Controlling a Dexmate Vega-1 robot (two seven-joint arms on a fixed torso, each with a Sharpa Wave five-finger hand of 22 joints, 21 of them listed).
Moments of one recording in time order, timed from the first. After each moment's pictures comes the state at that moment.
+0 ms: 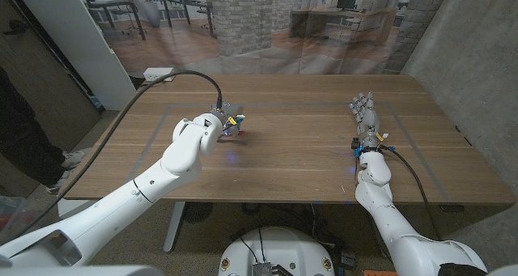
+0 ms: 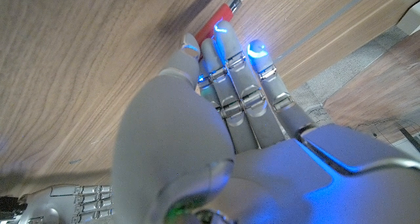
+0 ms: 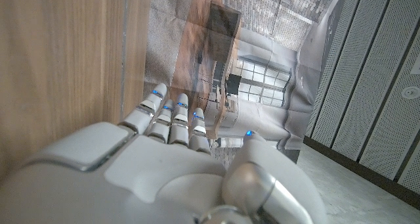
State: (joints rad) left arm 0.85 0.73 0.63 -2.11 1.15 0.53 -0.58; left_hand 1.21 -0.05 0.40 -0.16 0.17 1.18 0.05 0.26 0.18 1.21 -0.09 0.42 0.29 1.23 -0.15 0.51 0.25 0.58 -0.06 1.10 0.21; right arm -0.84 -0.05 0.09 -0.91 0.35 0.69 0.15; right_hand 0.24 0.11 0.10 0.12 0.25 0.21 0.04 0.19 0.18 0.30 0.13 0.20 0.19 0.16 0.04 0.19 0.18 0.29 -0.02 0.19 0.17
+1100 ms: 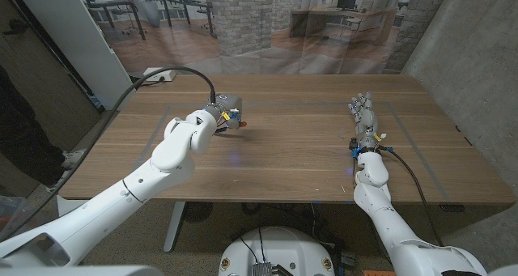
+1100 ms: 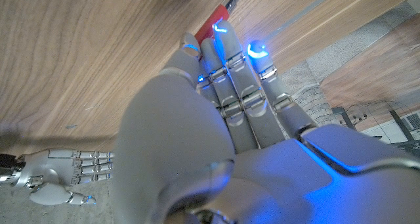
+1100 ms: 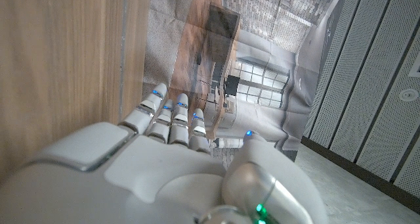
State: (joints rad) left arm 0.88 0.77 0.57 -2.14 1.03 0.52 -0.43; left_hand 1.22 -0.05 0.39 -0.16 0.17 1.18 0.05 0.26 0.18 1.22 -0.09 0.42 0.30 1.23 -0.15 0.51 0.26 0.57 -0.05 1.12 0.20; right arm -0.87 -0.05 0.06 -0.97 0.33 0.68 0.08; right_hand 0.24 0.11 0.10 0.12 0.25 0.20 0.05 0.19 0.18 0.30 0.13 0.20 0.19 0.16 0.04 0.19 0.18 0.29 -0.02 0.19 0.17
